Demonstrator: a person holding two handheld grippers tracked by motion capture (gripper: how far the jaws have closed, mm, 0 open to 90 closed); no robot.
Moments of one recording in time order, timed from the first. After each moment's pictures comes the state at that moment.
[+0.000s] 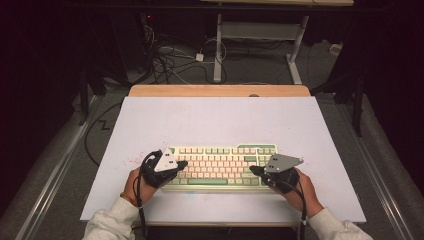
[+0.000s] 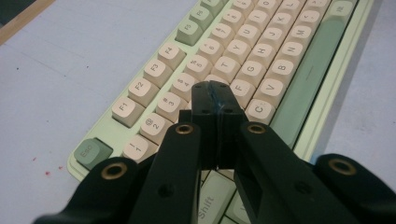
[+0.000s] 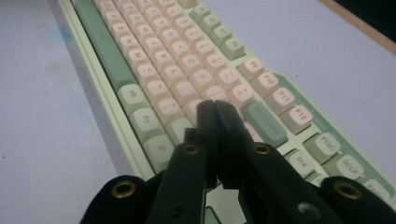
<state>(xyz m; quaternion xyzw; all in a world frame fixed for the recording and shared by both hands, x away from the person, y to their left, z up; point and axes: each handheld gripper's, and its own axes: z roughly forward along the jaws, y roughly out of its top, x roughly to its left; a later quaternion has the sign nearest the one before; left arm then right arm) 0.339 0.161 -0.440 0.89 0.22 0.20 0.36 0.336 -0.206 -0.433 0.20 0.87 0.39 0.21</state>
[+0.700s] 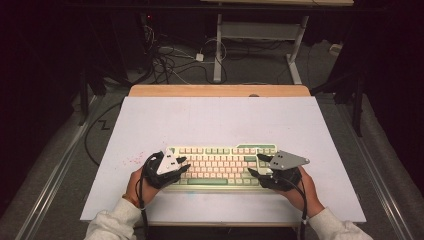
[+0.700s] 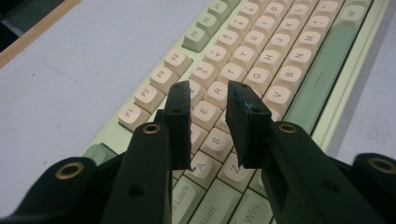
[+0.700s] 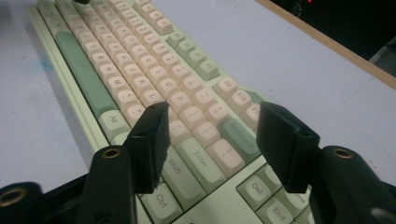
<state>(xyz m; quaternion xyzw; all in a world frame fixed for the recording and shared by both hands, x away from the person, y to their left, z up) 0.336 0.155 -0.443 0.88 0.22 0.23 0.37 0.336 -0.209 -0.430 0.23 0.84 0.42 0.24</state>
